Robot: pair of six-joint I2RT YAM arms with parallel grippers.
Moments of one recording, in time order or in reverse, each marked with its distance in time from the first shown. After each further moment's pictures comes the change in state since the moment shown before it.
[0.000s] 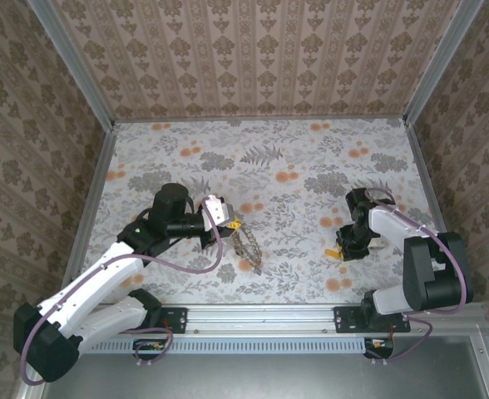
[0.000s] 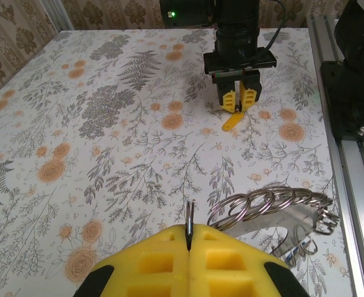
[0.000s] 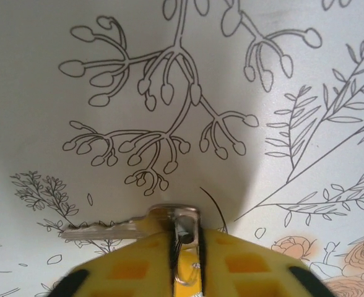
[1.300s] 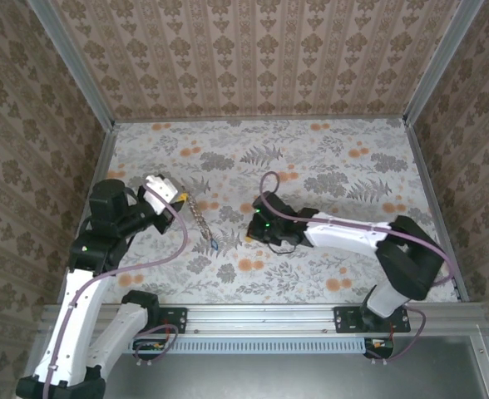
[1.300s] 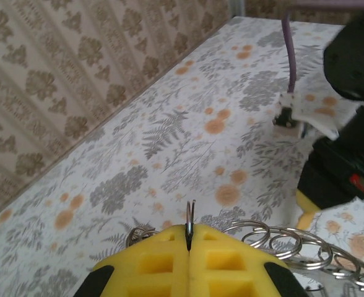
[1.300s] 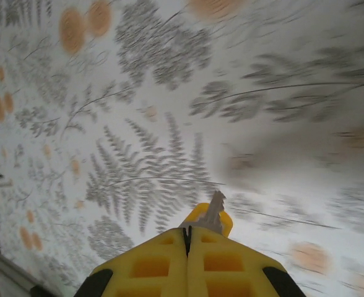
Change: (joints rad) left arm 0.440 -0.225 0.187 -0.316 -0.116 0.021; right arm 0.795 0.213 0.266 0.645 0.067 -0.332
